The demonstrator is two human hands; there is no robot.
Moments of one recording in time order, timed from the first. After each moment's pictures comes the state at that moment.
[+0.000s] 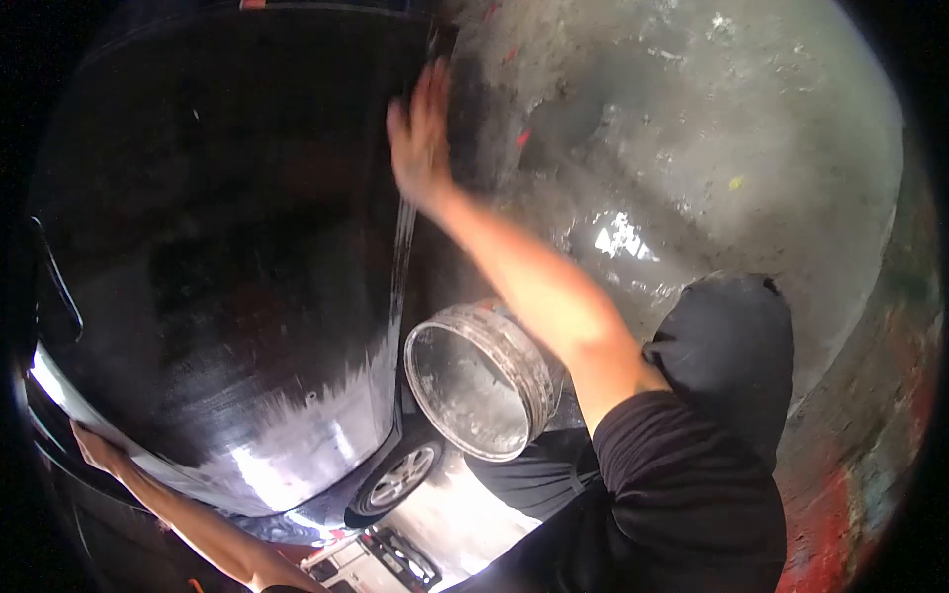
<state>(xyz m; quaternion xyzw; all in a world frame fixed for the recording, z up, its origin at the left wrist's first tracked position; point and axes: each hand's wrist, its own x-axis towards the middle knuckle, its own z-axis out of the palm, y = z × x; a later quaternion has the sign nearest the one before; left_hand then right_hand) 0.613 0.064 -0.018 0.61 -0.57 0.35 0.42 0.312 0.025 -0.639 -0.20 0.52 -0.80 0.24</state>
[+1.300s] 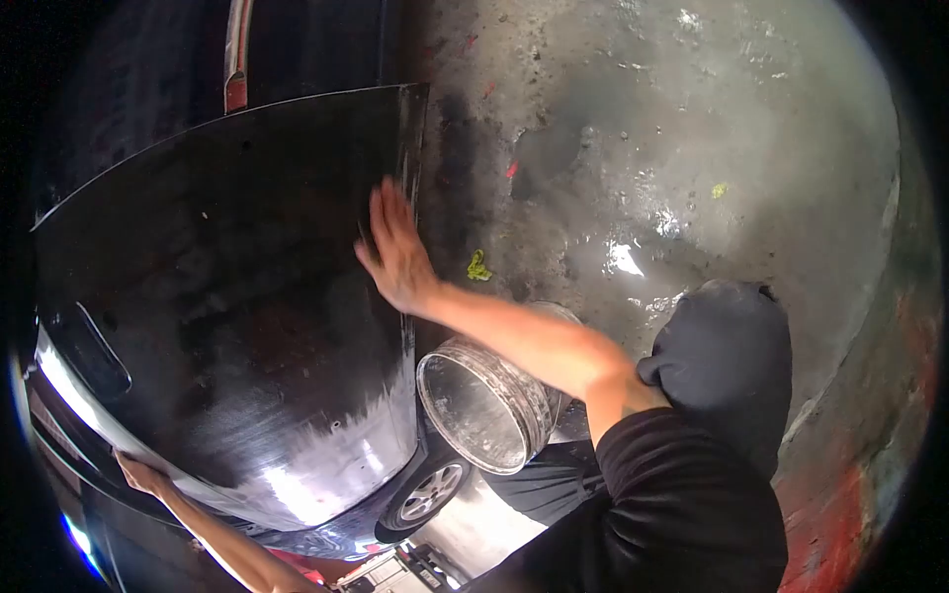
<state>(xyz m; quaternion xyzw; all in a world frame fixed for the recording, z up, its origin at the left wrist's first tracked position) 0.642 0.062 0.000 0.57 -0.63 0.42 0.34 0.354 0.085 -0.620 -0.37 0.52 -0.72 0.25</state>
